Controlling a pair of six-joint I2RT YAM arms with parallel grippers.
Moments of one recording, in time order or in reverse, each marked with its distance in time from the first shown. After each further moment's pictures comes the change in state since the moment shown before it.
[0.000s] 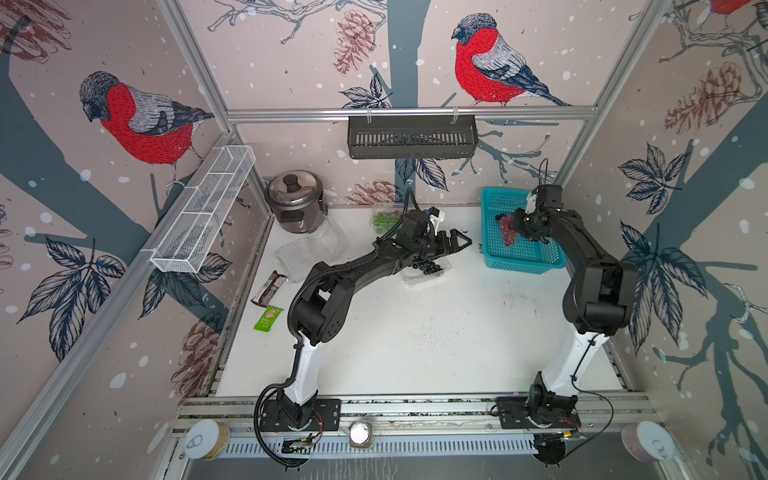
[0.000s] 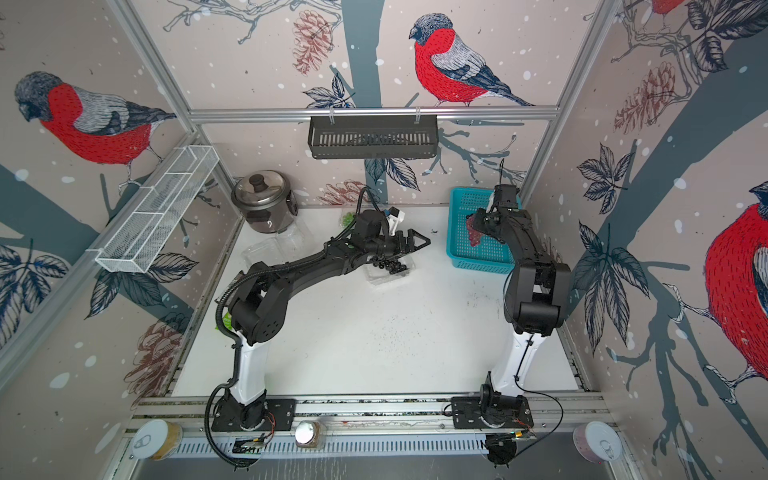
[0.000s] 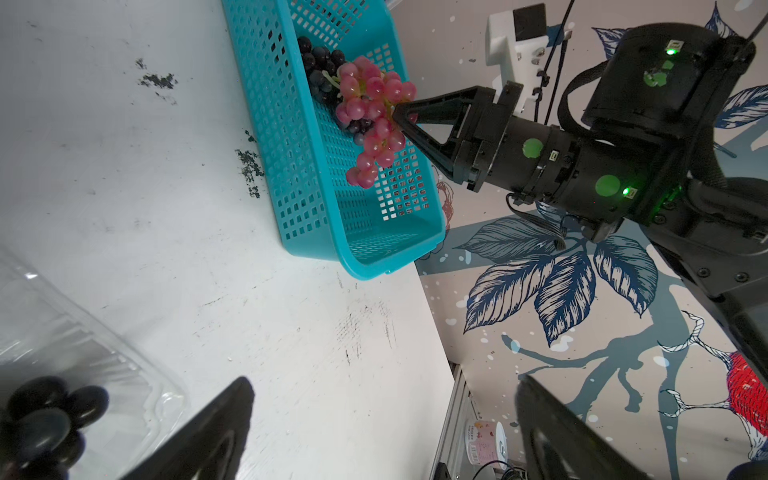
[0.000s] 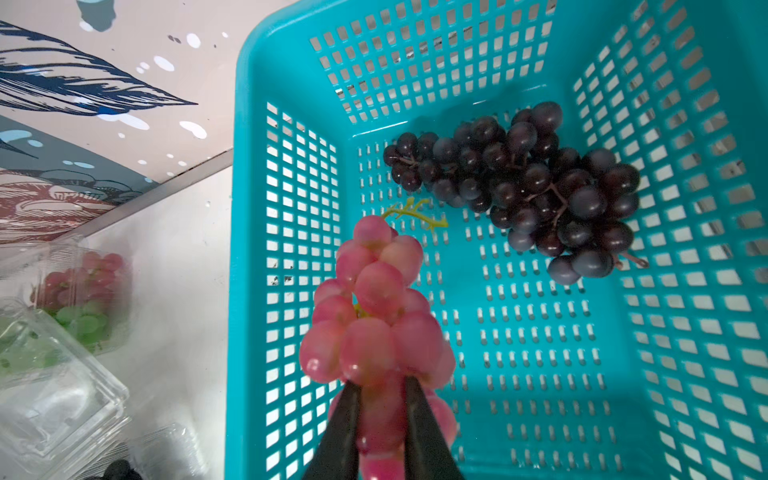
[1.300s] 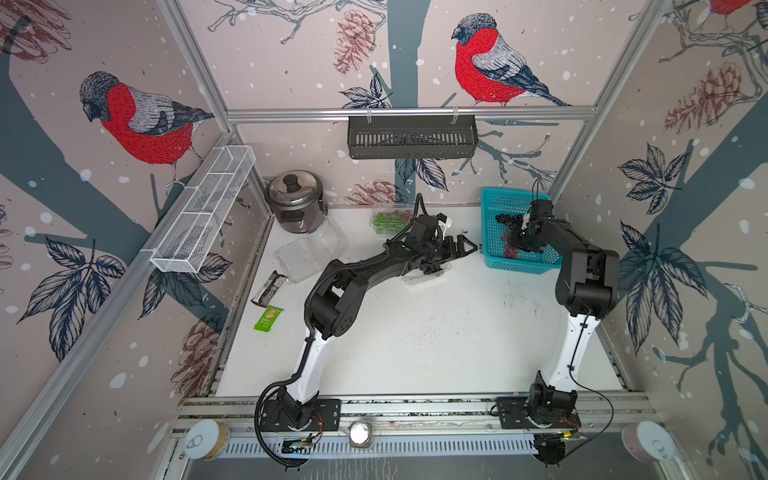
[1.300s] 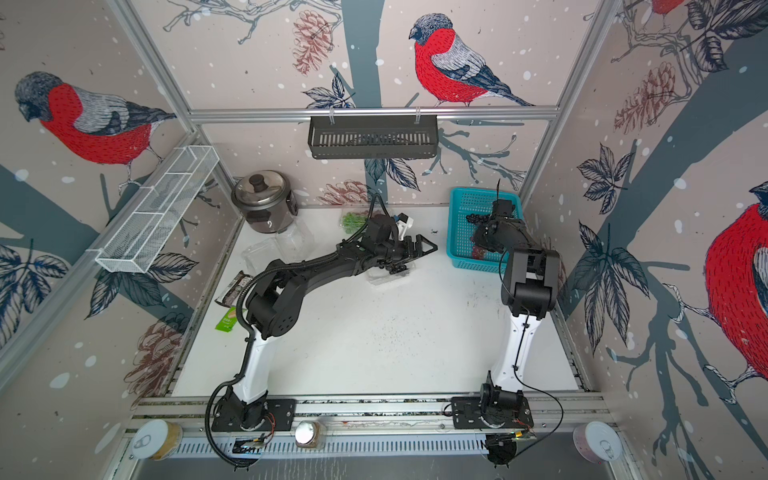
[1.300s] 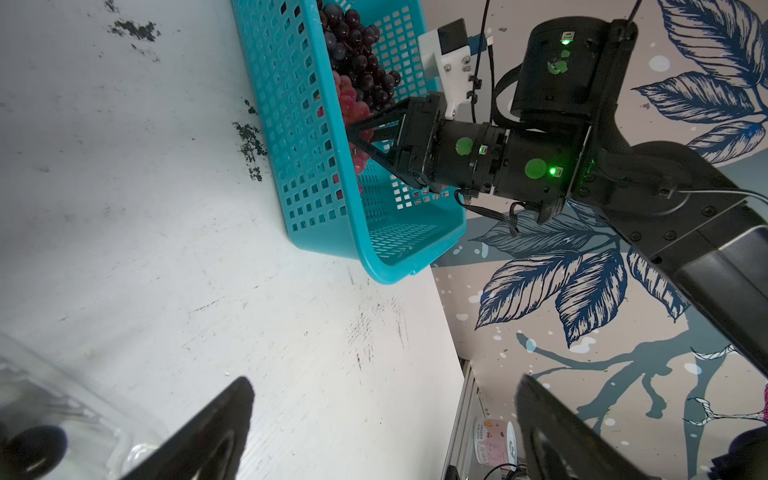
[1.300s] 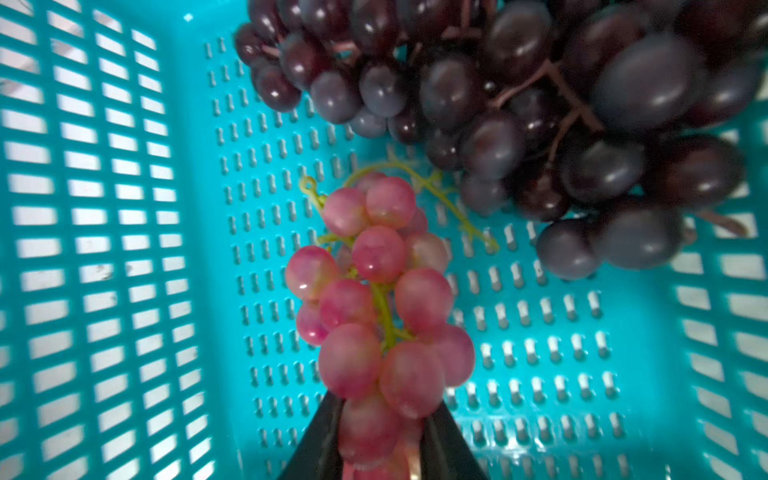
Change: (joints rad) left arm -0.029 0.131 0.095 -0.004 0.006 -0.010; right arm -0.050 0.203 0.007 0.007 0.031 -0.026
